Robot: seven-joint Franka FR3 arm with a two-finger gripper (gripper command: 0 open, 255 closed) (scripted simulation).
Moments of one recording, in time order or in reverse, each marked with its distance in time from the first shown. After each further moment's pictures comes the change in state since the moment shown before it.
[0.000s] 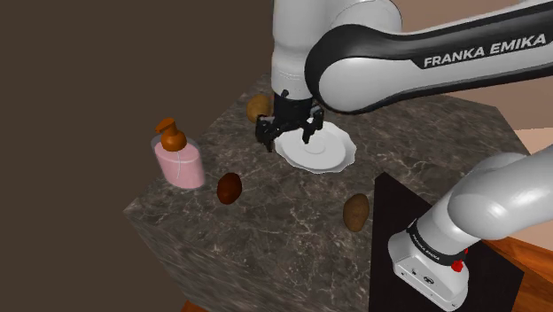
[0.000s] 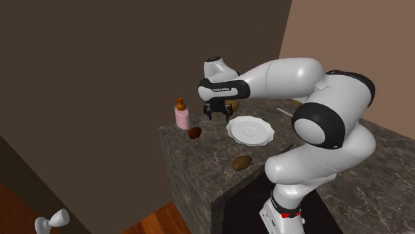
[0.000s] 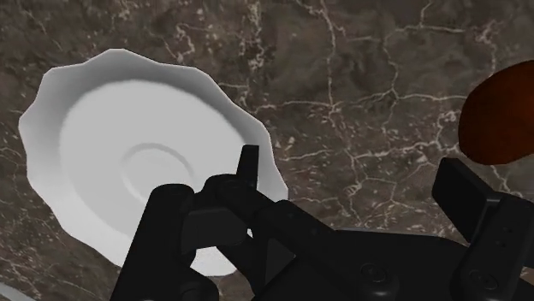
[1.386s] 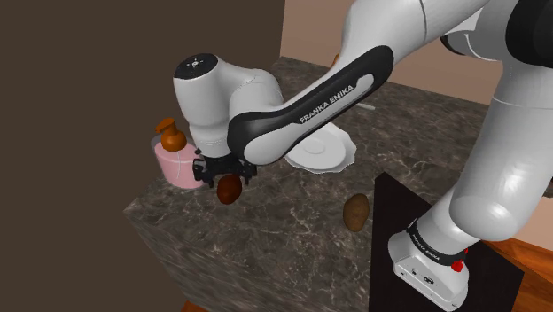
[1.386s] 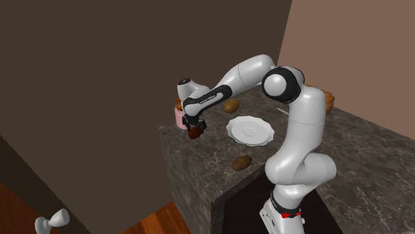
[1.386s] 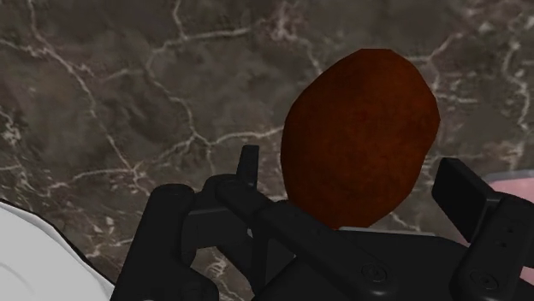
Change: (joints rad) arm 0.047 0.755 0.164 0.336 -0.549 0.132 0.752
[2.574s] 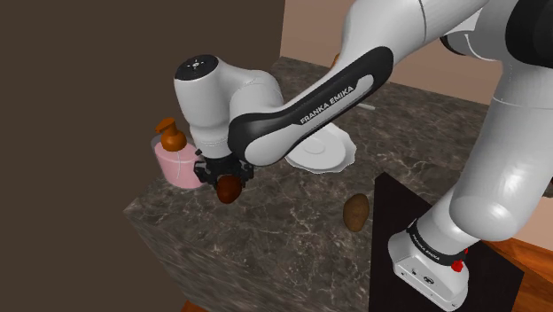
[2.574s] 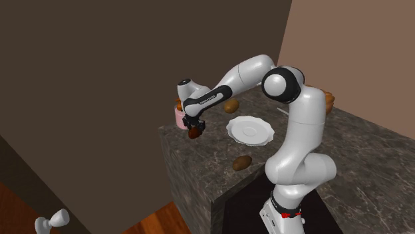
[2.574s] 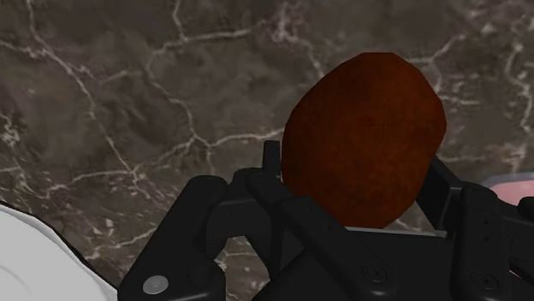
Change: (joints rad) arm 0.000 0.000 -0.001 -0.004 -0.001 0.005 0.002
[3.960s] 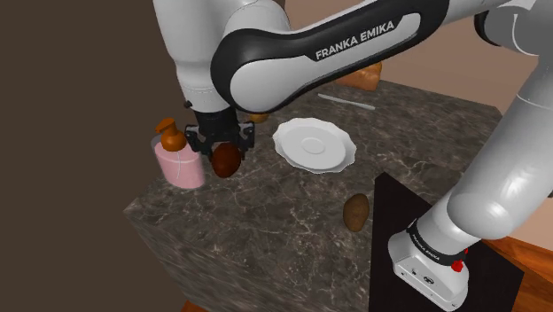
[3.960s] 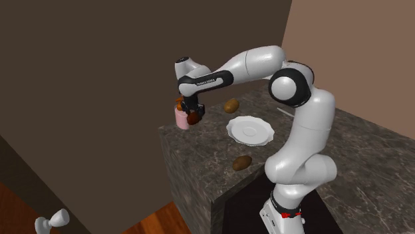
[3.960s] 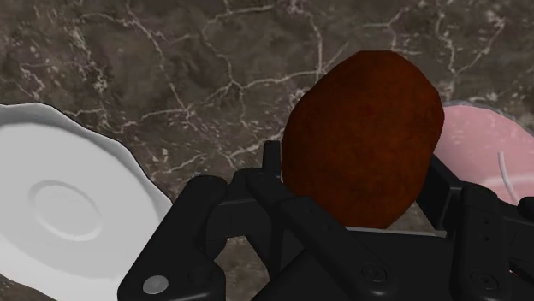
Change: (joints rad) arm -0.051 -0.146 0.062 0.132 0.148 -0.215 -0.116
